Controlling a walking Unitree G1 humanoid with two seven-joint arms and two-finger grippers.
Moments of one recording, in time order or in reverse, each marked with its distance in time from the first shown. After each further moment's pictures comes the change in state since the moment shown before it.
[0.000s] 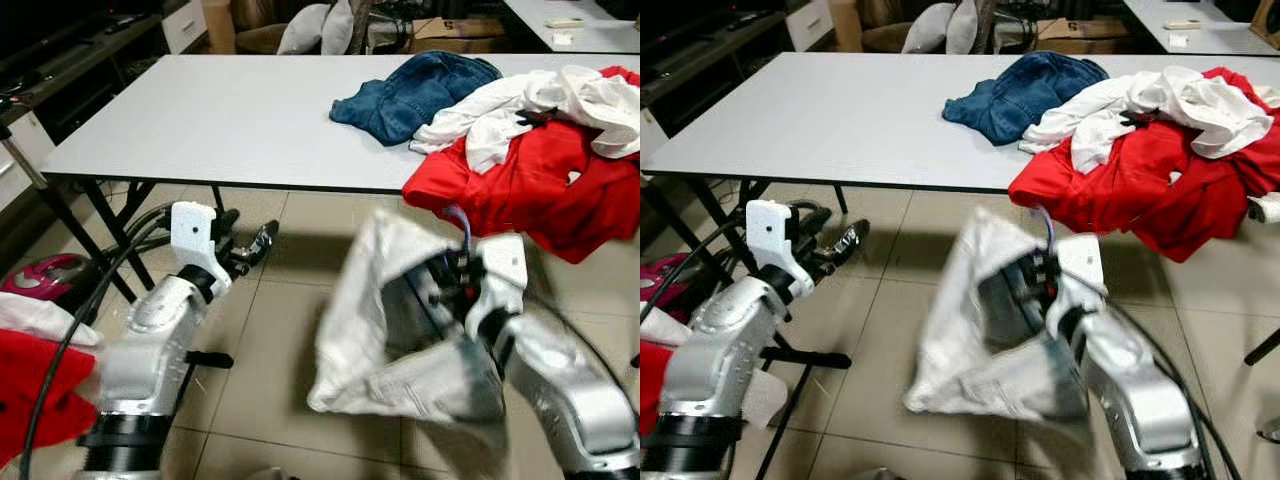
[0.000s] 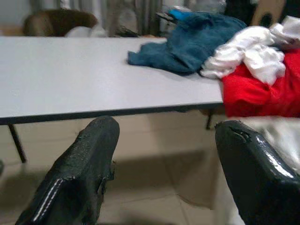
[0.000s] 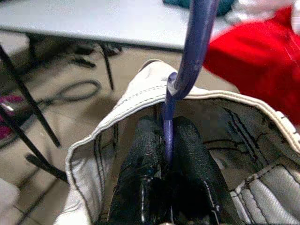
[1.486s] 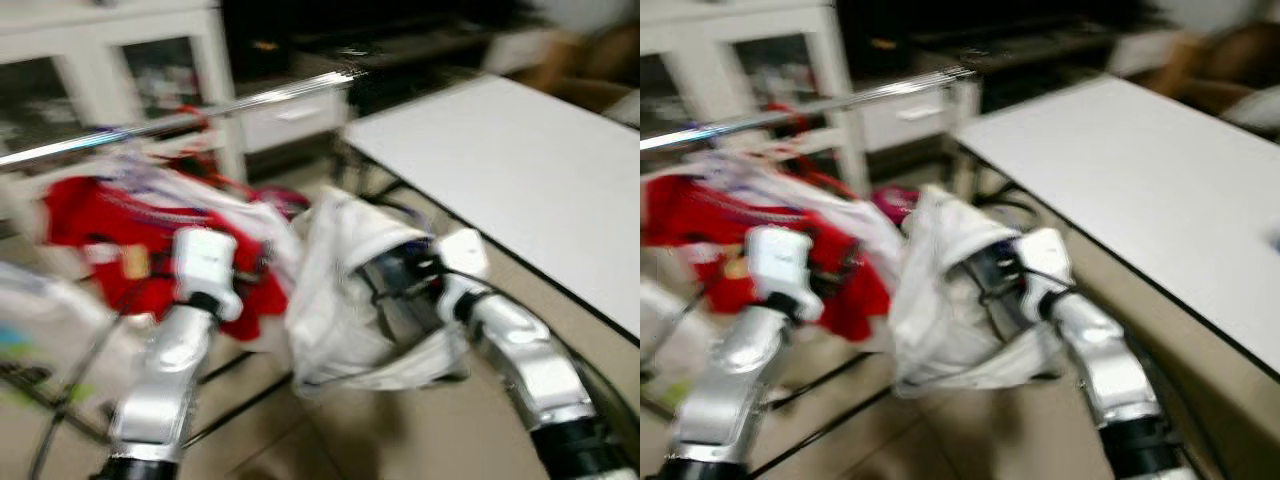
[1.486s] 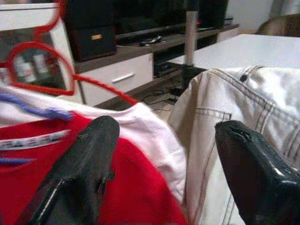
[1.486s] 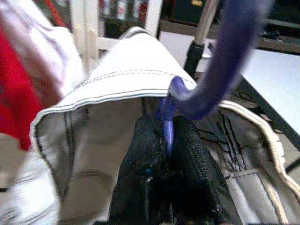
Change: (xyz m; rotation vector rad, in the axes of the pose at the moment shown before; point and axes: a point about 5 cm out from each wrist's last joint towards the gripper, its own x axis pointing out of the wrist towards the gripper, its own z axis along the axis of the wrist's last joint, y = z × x) left arm -0.021 -0.023 -0.015 0.167 0.035 0.084; right arm 0.038 -0.002 0.002 -0.180 -0.097 0.122
